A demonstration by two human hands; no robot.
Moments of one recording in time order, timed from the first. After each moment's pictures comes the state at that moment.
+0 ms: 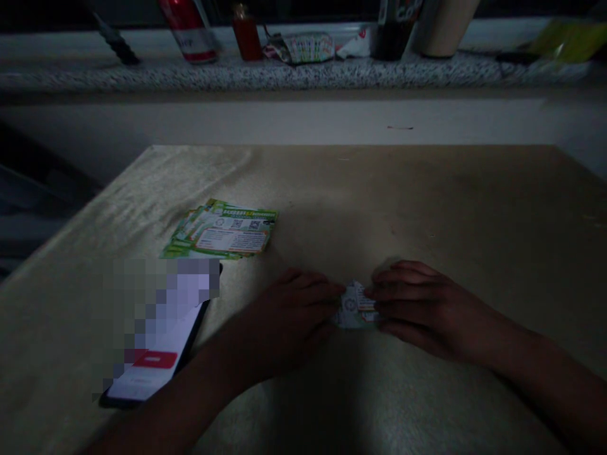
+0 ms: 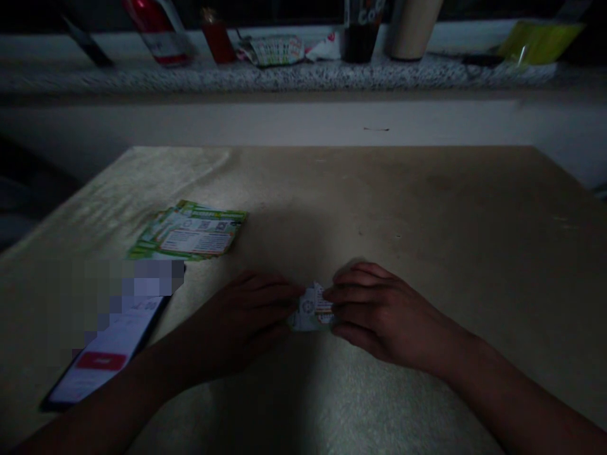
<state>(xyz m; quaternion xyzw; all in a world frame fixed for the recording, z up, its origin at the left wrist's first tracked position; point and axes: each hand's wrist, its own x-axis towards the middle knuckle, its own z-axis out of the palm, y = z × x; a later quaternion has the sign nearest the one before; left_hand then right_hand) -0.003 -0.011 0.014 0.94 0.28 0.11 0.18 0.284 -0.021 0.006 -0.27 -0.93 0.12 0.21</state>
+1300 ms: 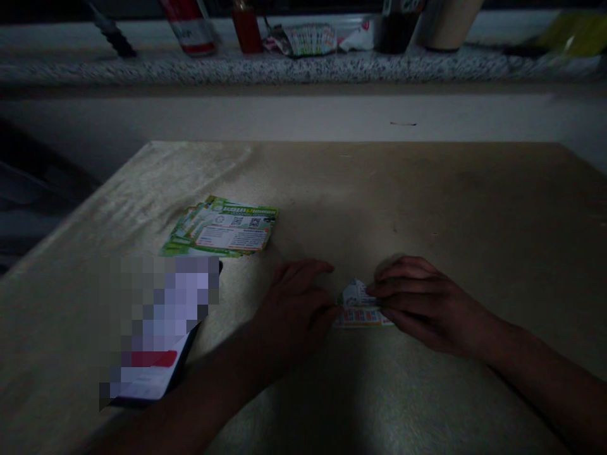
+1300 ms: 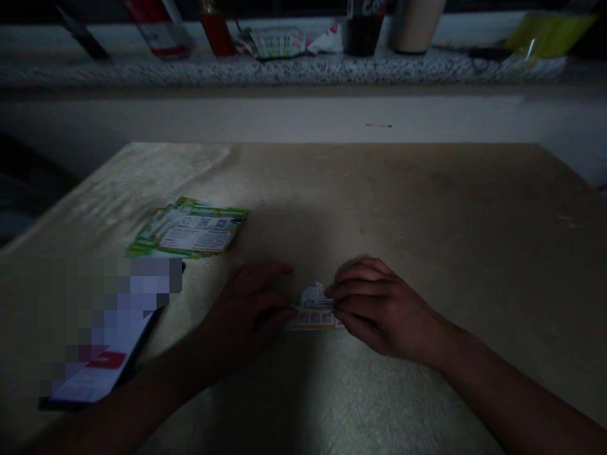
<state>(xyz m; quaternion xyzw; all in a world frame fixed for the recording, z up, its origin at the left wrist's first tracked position) 0.006 -0.017 -0.001 0.88 0.40 0.20 0.18 0.282 -0.019 -0.004 -0.29 -0.90 0.16 0.27</state>
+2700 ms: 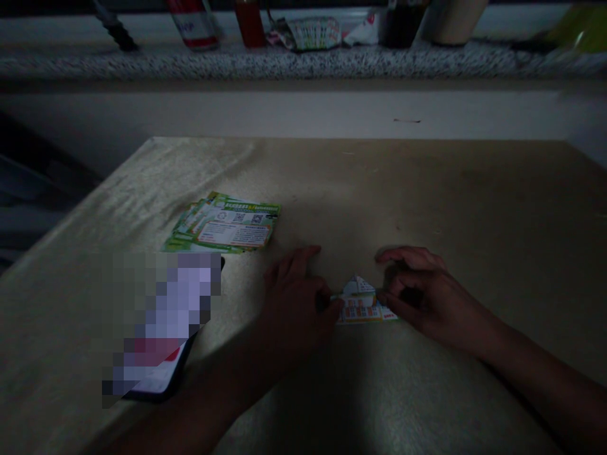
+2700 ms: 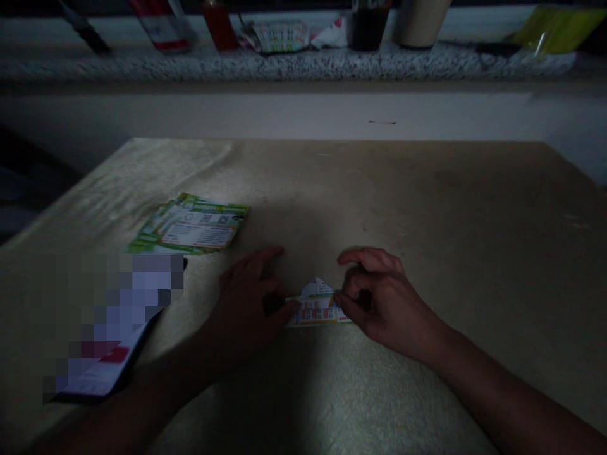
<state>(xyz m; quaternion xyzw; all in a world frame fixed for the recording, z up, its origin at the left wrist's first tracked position) 0.021 -0.018 0.003 0.80 0.54 0.16 0.21 0.276 -0.024 -0.007 -0.48 -0.82 0.21 0.23</state>
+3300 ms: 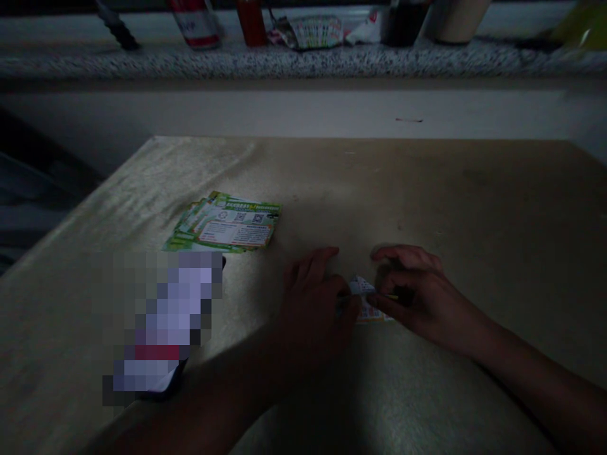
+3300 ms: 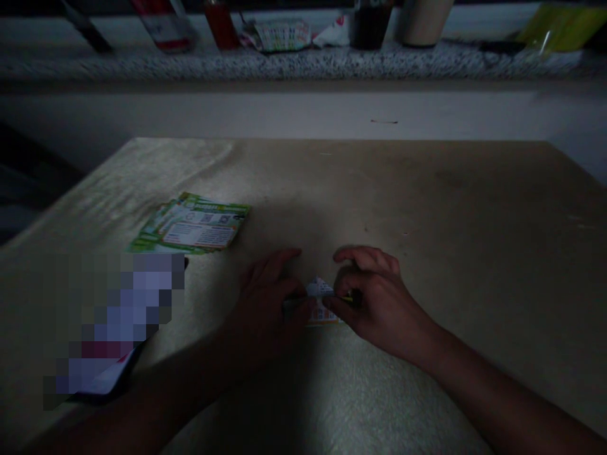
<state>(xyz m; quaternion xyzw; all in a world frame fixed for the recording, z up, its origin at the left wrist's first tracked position) 0.041 -0.025 0.004 0.82 0.51 0.16 0.20 0.262 -0.023 -0.005 -0.50 -0.82 0.18 0.21</state>
